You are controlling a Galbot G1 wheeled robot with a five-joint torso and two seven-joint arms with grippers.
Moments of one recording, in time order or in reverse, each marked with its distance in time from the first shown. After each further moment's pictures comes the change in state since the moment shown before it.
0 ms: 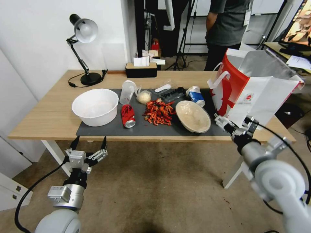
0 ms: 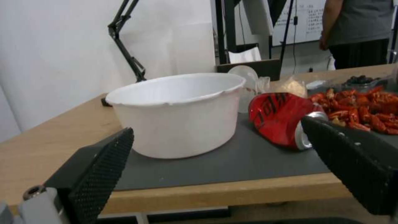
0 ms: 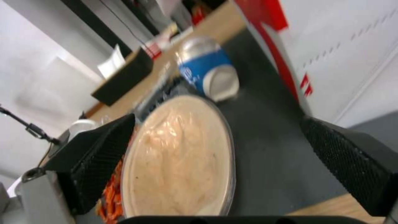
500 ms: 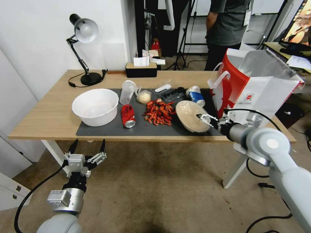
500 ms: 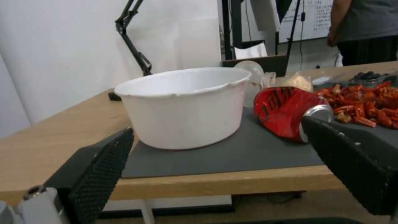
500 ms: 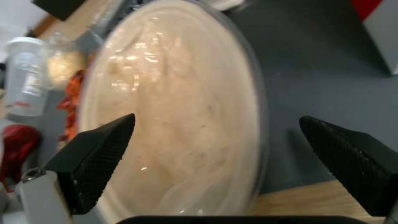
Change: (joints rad) left arm 0.024 -0.034 -0.006 -0.007 0.020 -0.006 -0.002; right arm 0.306 -0.058 -0.221 -0.170 0.269 -0.236 0.280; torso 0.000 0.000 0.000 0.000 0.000
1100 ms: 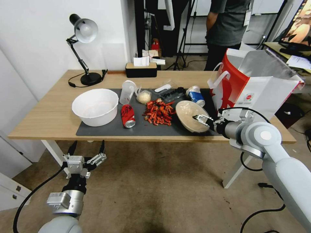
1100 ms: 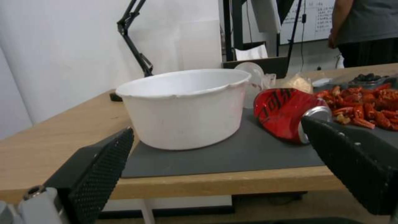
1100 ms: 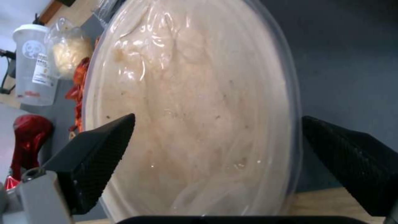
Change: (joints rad) left arm 0.007 -0.015 0.001 -0.004 0.011 -0.009 0.000; right arm 0.049 0.003 -0.031 -0.055 0.082 -0.027 -0.023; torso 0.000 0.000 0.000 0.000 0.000
